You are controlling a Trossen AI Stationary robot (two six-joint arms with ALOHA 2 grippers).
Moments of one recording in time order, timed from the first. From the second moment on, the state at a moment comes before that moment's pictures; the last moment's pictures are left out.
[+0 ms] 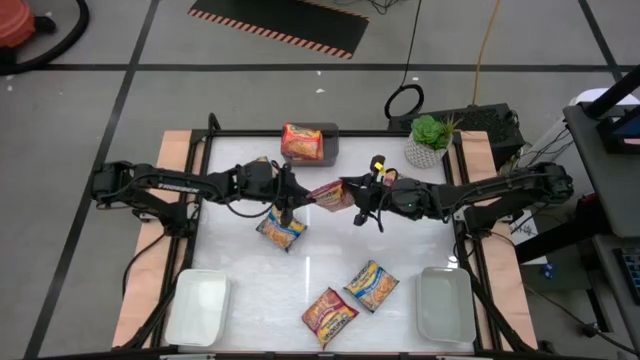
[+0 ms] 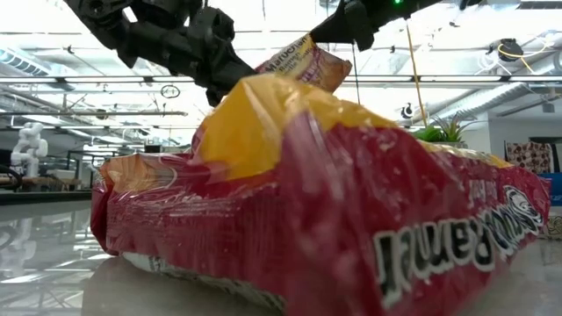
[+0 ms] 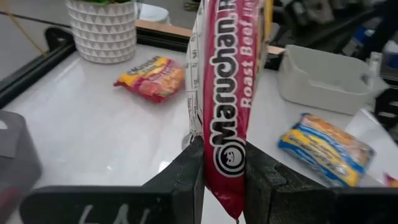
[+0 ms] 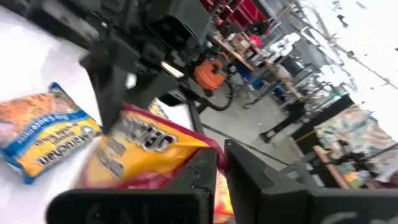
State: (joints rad) left arm 0.16 1.36 0.70 0.31 0.18 -0.11; right arm 0.08 1.28 0.82 0.29 0.55 -0.64
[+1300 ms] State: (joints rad) left arm -0.68 0.69 0.79 -0.78 -0.09 -0.72; right arm 0.23 1.02 0.82 0.06 0.74 -0.46
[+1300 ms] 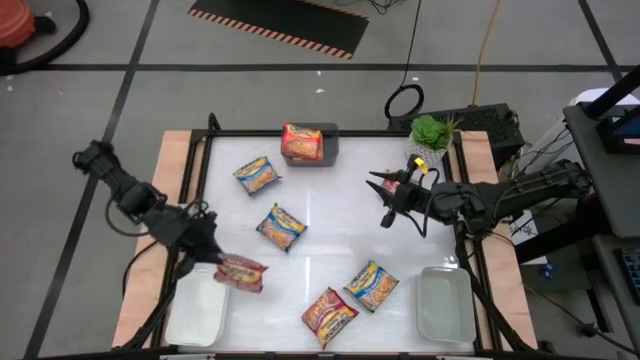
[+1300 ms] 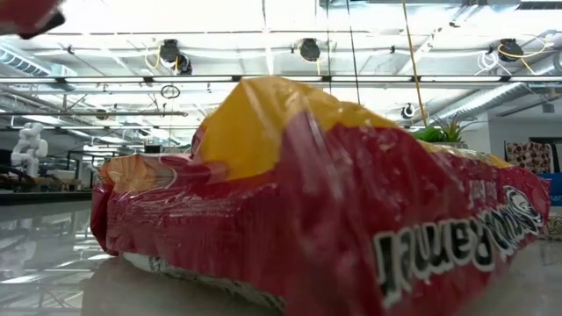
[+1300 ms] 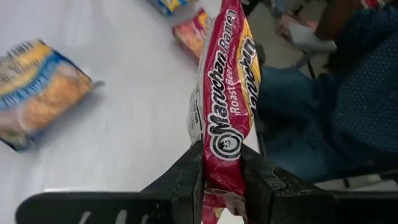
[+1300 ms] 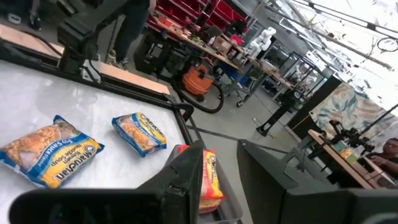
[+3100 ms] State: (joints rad) left arm -1.44 0.77 0.80 -1.23 -0.26 -1.74; right arm 0.33 1.02 0.82 0.01 0.74 -0.37
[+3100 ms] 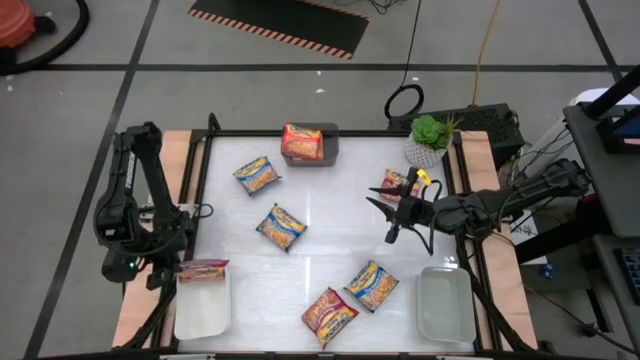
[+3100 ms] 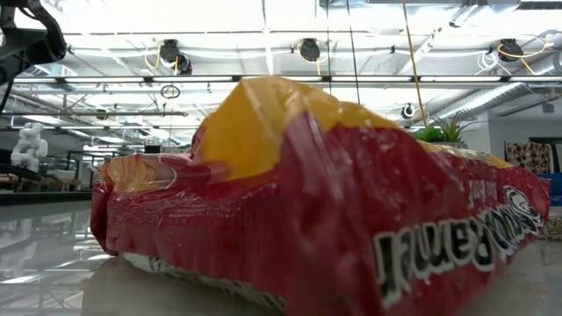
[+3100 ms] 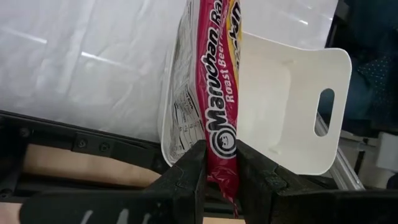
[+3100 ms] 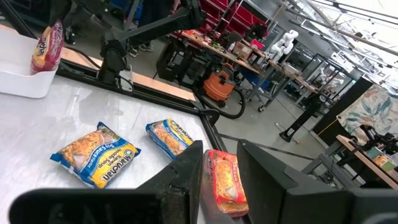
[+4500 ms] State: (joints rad) left arm -1.17 0.80 0.80 -1.18 -0.25 -1.67; right arm 0.30 1.09 0.82 0.01 0.60 -0.16
